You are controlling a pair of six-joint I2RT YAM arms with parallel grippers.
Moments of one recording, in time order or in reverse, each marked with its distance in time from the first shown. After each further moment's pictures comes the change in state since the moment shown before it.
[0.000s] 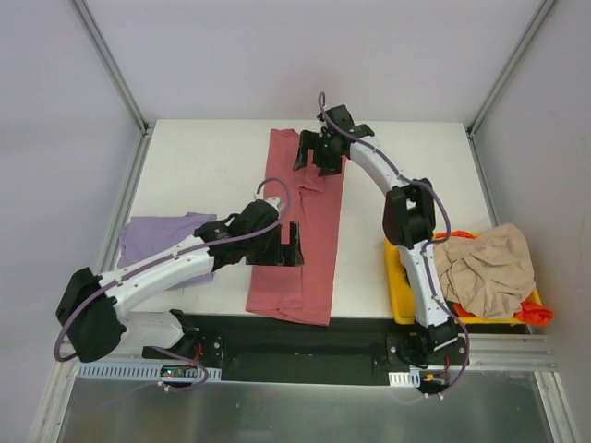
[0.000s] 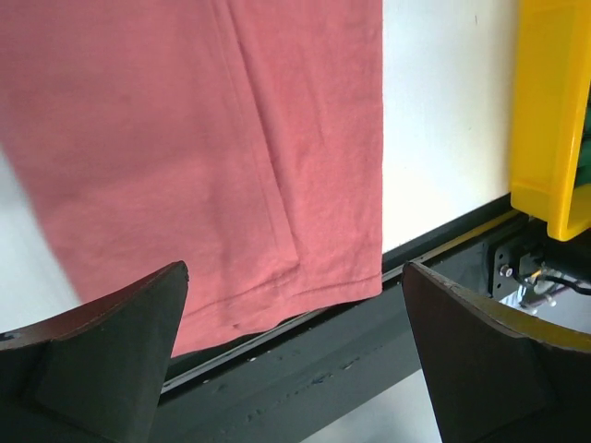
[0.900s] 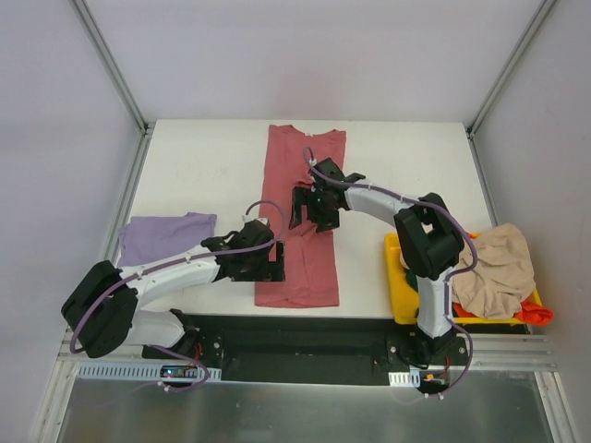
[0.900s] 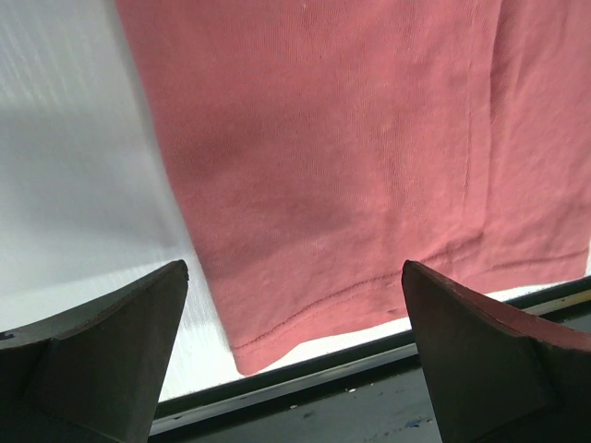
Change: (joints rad) left arm 0.045 -0.043 -0.272 0.089 -0.115 -0.016; right arm 0.196 -0.517 -0.943 0.229 0.103 0.101
